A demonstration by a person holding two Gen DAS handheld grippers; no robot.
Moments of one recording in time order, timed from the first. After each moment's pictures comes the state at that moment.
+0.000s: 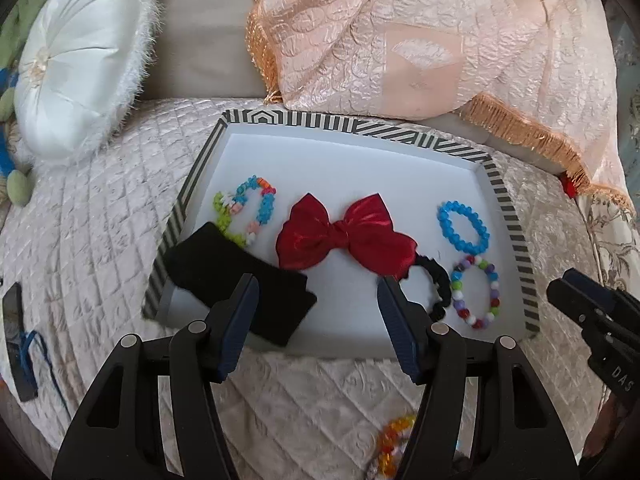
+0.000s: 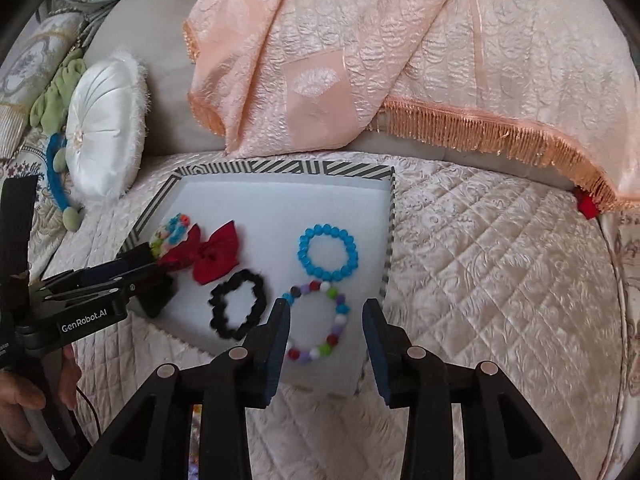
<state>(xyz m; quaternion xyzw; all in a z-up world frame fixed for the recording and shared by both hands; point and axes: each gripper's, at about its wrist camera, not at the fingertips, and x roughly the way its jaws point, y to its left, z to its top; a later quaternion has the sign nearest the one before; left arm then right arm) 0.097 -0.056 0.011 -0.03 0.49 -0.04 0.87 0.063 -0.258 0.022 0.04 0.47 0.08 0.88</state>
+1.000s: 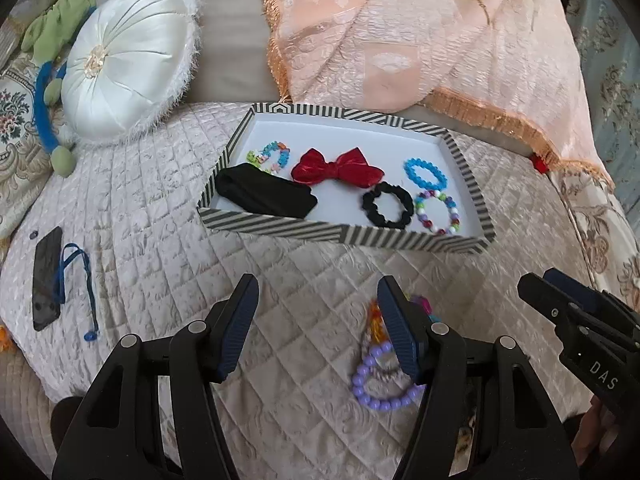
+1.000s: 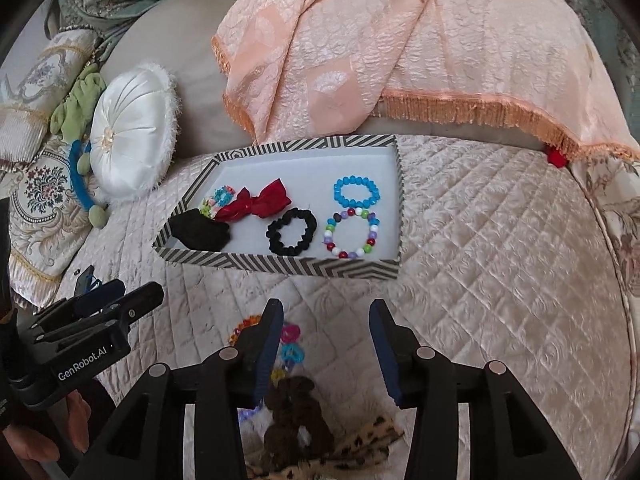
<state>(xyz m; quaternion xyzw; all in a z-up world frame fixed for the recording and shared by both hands) -0.037 -0.052 0.038 -0.02 0.45 -0.04 0.89 -0.058 -0.233 0.035 0.07 0.44 0.06 0.89</state>
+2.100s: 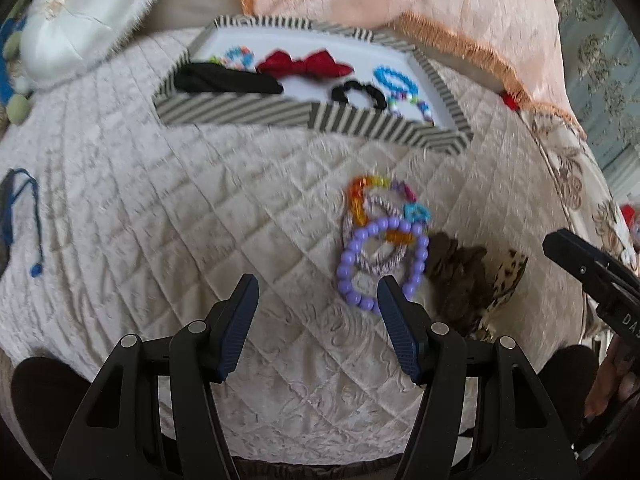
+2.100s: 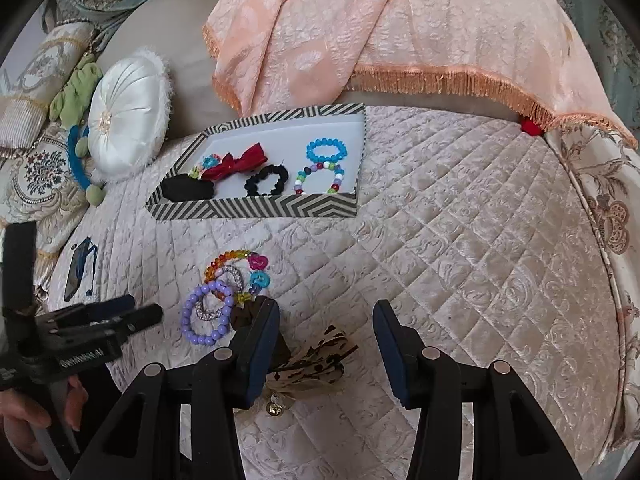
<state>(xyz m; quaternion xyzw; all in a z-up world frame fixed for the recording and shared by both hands) -0.069 -0.048 -0.020 -0.04 0.54 -0.12 0.83 -0.108 -0.261 0.018 0.07 0.47 0.07 0.88</state>
